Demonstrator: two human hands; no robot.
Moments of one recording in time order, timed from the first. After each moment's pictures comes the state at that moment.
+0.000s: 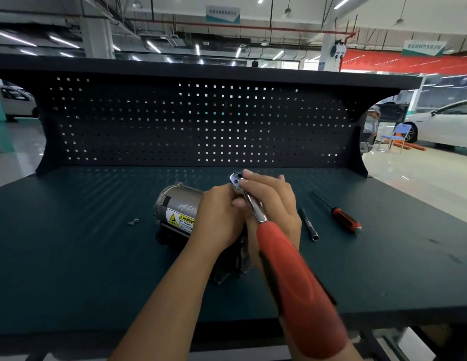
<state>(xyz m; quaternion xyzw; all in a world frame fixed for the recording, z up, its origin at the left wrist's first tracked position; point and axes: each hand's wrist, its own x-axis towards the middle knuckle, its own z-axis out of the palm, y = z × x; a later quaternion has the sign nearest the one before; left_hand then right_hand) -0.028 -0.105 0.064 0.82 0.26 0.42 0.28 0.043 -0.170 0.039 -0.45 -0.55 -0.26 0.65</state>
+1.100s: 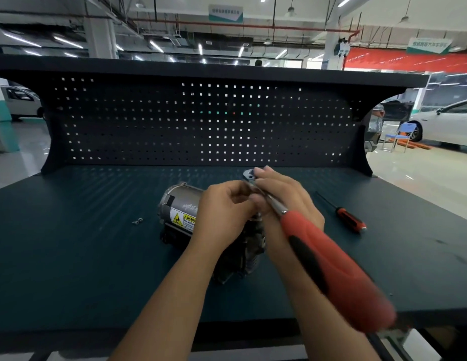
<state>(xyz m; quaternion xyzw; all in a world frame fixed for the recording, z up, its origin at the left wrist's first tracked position) -0.031 -0.113 0.067 0.74 0.18 0.46 0.45 0.044 -0.189 0.048 -0.46 -0.55 -0.25 0.65</state>
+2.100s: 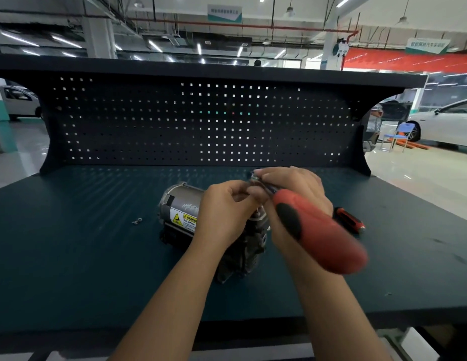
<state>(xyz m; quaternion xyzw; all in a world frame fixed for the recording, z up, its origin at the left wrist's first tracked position) -0.026 -0.110 0.065 0.74 0.19 0.46 0.45 0.061 -0.185 0.058 -0.44 -0.57 -0.36 0.60</state>
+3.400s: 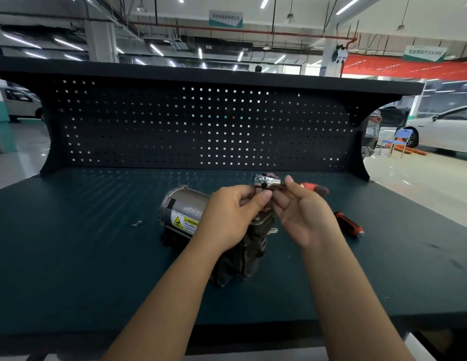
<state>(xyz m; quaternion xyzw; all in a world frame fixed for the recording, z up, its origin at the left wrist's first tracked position) -0.031 -0.111 0.071 0.80 0.18 0.42 0.39 0.080 -0.178 0.080 -0.33 -0.24 0.42 0.81</state>
